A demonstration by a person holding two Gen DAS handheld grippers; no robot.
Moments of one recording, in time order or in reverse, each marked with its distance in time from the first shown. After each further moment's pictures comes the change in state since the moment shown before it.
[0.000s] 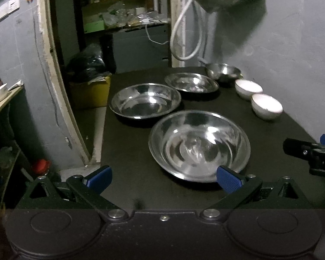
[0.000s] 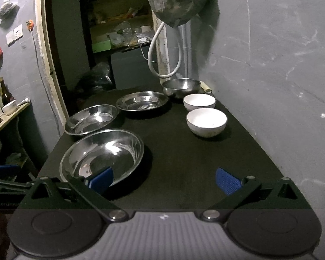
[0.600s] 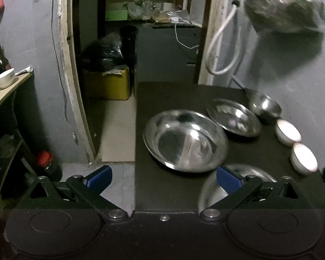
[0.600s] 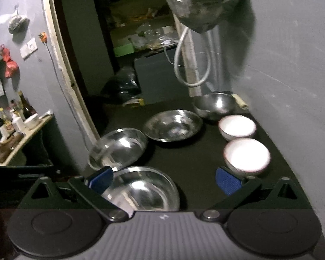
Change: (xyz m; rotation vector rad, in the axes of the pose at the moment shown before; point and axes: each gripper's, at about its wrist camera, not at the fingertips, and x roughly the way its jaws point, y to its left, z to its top) left arm 0.067 0.092 0.087 -0.144 0.027 0.010; right arm 0.048 0.022 0.084 0.031 0.018 0.180
